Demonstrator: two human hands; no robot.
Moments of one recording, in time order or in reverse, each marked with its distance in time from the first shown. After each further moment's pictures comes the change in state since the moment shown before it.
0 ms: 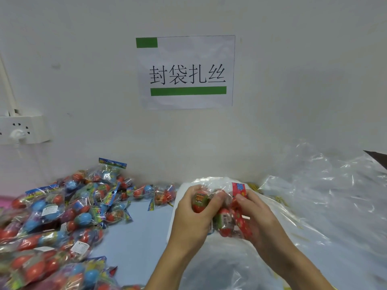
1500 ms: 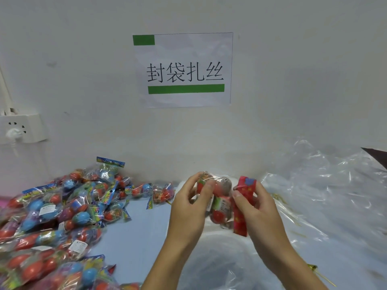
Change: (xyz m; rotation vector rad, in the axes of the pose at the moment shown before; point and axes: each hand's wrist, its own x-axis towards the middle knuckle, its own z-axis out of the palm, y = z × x) left_hand 0.006 0.006 0.002 0.029 0.046 0.047; right_hand 0.000 -0.004 0.015 -0.173 0.281 -0.185
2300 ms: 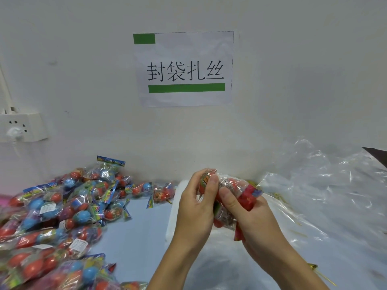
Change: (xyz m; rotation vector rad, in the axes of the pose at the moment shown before) left_hand -0.009 0.011 0.013 -0.039 -0.013 0.117; right_hand -0.008 -0.014 0.010 0.142 -0.185 0.058
